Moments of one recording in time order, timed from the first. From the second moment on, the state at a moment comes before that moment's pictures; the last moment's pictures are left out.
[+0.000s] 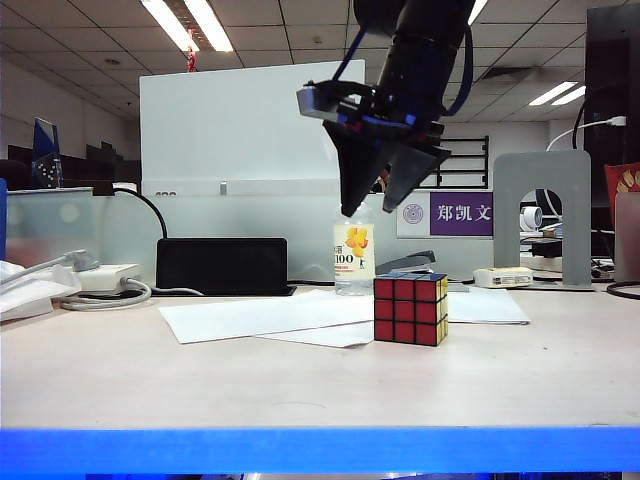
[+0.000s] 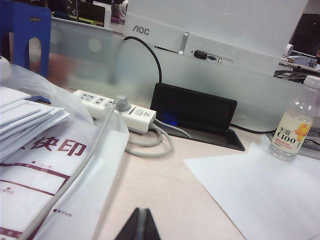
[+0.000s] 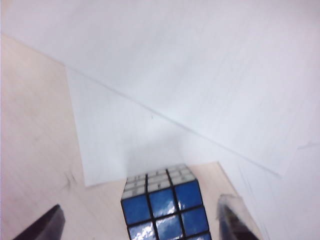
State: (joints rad) left arm 0.02 0.00 0.01 0.05 0.04 -0.20; right arm 0.52 1.88 1.70 -0.91 -0.09 -0.37
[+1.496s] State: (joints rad) left arm 0.02 0.00 0.01 0.01 0.04 -0.20; right arm 0.36 2.02 1.67 -1.04 -0.28 -0.51
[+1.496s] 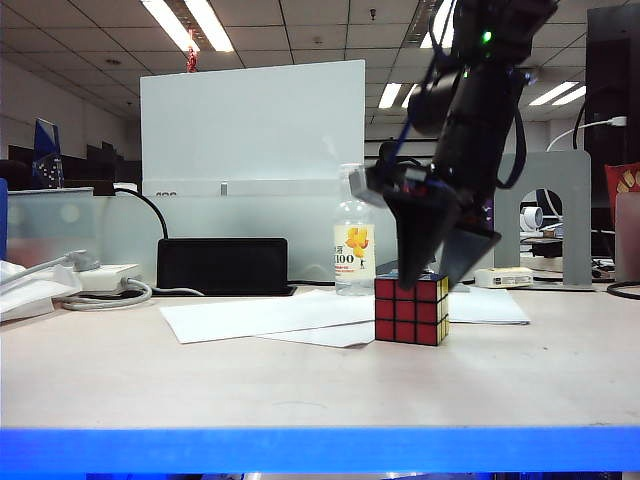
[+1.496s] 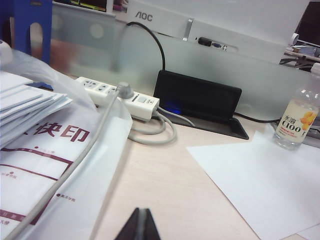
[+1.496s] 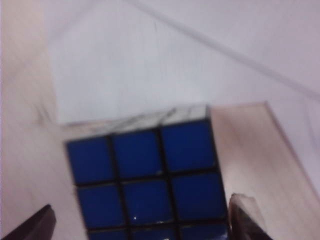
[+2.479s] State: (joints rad) left arm 0.02 0.00 0.01 0.00 0.05 -0.20; right arm 0.36 2.09 1.67 -0.97 -0.35 -0.43
